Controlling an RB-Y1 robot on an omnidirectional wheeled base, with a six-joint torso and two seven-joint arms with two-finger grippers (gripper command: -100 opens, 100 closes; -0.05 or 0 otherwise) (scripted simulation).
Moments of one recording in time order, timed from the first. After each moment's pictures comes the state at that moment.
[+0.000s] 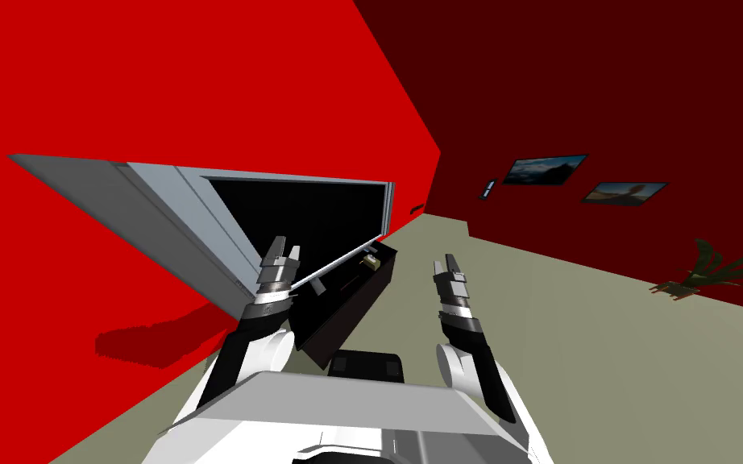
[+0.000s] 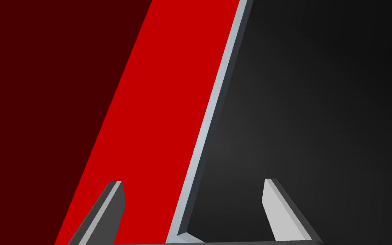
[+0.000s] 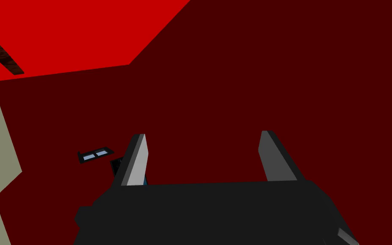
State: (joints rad) left arm 0.54 -0.02 -0.03 -2.38 0.03 -0.36 -0.16; right arm 0.52 -0.04 0.02 -2.24 0.01 -0.36 0.01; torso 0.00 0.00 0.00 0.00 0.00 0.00
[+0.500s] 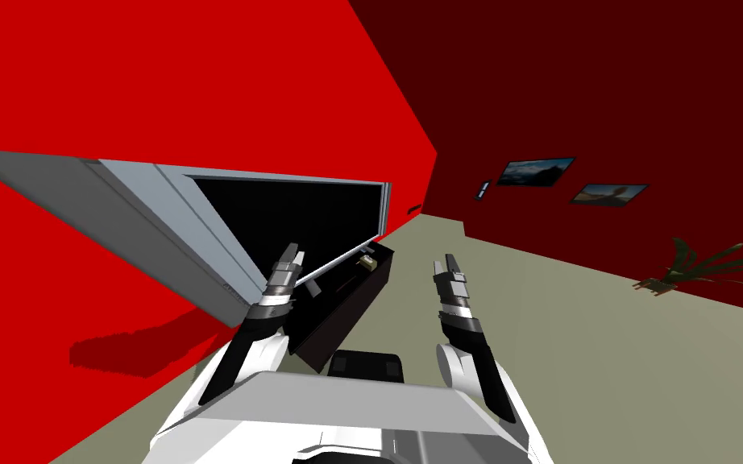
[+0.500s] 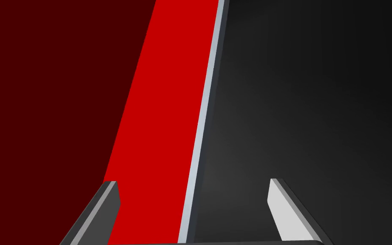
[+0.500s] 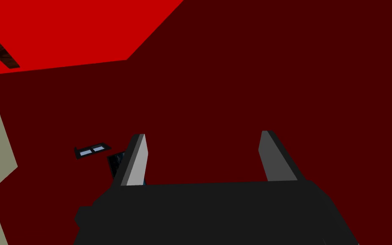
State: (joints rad) left arm 0.54 0.11 0.00 -2.29 -0.04 -0.39 -0.17; right arm 0.52 -0.04 0.02 -2.24 0.01 -0.36 0.01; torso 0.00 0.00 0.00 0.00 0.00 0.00
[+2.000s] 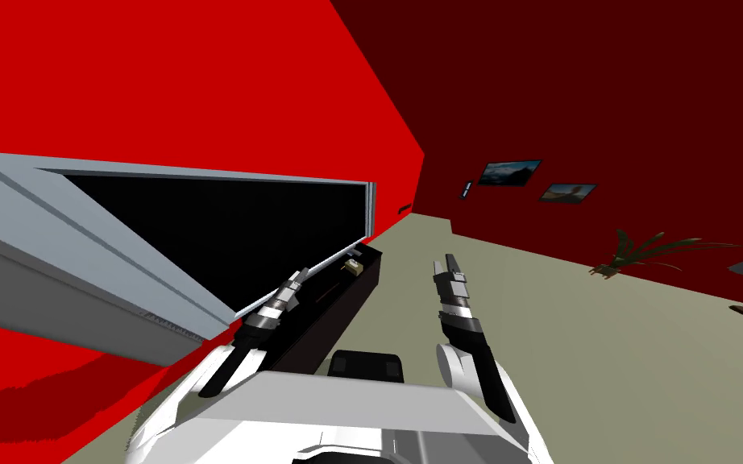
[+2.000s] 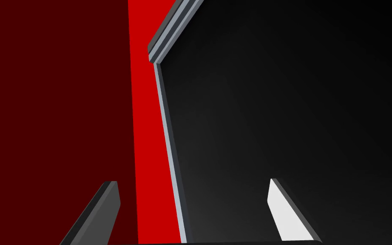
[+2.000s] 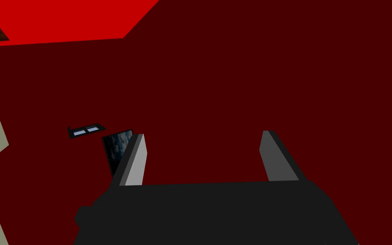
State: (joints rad) left arm 0.52 0.31 0.13 -1.91 -0.32 -0.50 -0.19; right arm 0.52 -0.04 0.02 -2.24 0.01 -0.36 0.01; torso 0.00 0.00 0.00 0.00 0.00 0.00
